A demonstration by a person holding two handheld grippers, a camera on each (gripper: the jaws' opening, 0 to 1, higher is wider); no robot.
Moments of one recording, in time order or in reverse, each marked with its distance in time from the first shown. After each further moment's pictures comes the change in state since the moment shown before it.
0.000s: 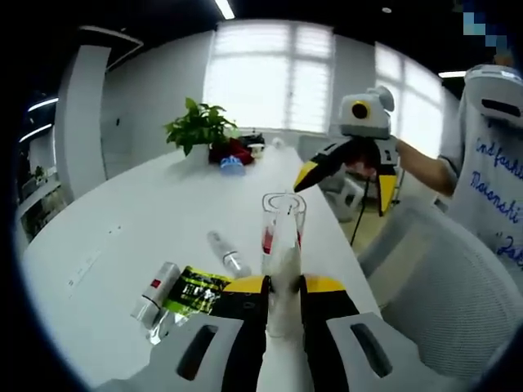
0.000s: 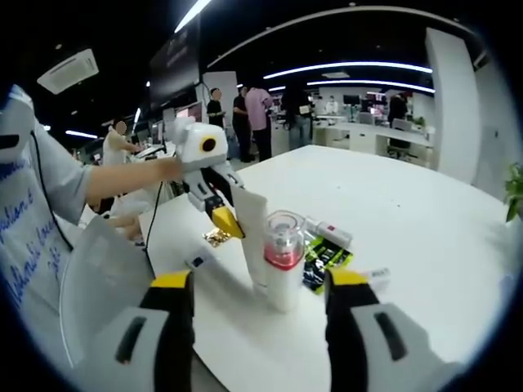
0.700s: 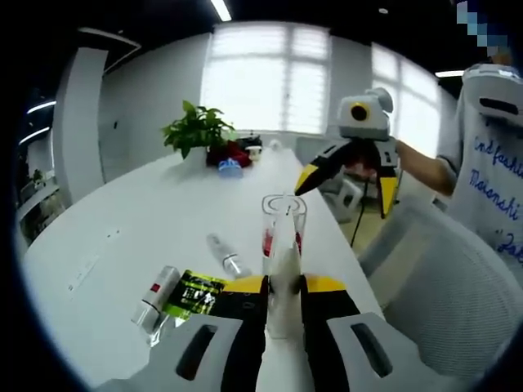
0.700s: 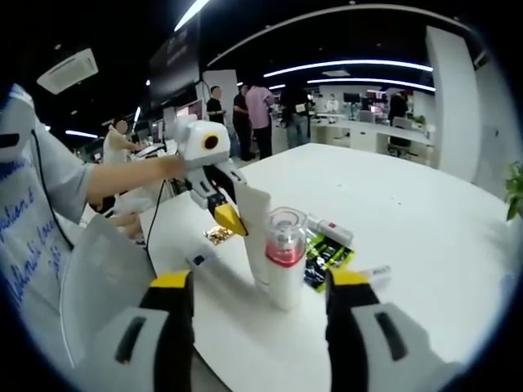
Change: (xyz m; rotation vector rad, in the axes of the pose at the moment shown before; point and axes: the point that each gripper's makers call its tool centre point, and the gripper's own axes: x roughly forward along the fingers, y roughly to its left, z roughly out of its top) left arm 0.003 0.001 0.001 0.020 -0.011 -0.005; right arm 0.000 0.003 -0.003 0.003 0.006 0.006
